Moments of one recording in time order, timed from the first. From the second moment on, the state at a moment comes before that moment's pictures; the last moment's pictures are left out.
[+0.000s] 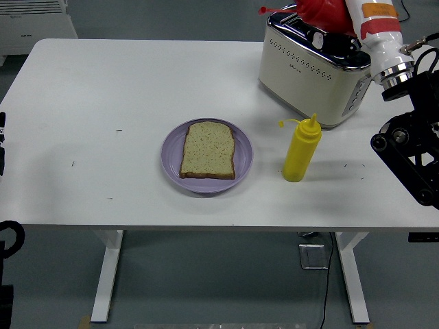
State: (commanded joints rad) left arm -0.08 0.00 -1.89 -1.40 0.32 0.08 -0.05; right arm 0.81 -0.30 0.93 1.19 -2.09 -0.43 -0.02
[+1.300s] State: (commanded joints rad) left arm -0.07 0.00 -1.89 -1.40 0.32 0.08 -0.06; right arm 0.99 -0.39 0.65 1.16 -2.27 -0.30 -0.07
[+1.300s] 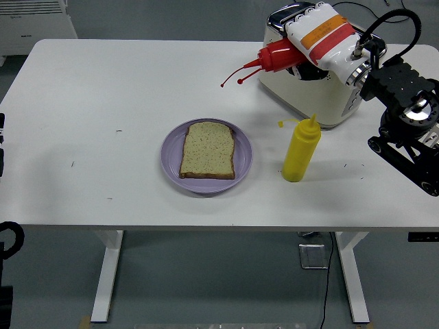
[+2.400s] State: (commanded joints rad) left arm -0.07 0.00 -1.89 -1.40 0.32 0.08 -0.06; right arm 0.93 -0.35 0.75 1.19 -2.27 -0.37 -0.10
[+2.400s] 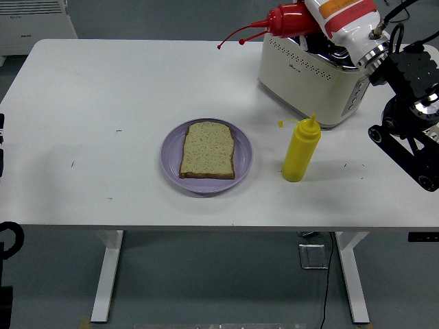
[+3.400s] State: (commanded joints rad) left arm -0.06 0.00 -1.87 -1.40 0.32 0.09 -0.06; right arm 0.51 -0.34 1.28 1.36 -1.14 -0.18 0.09
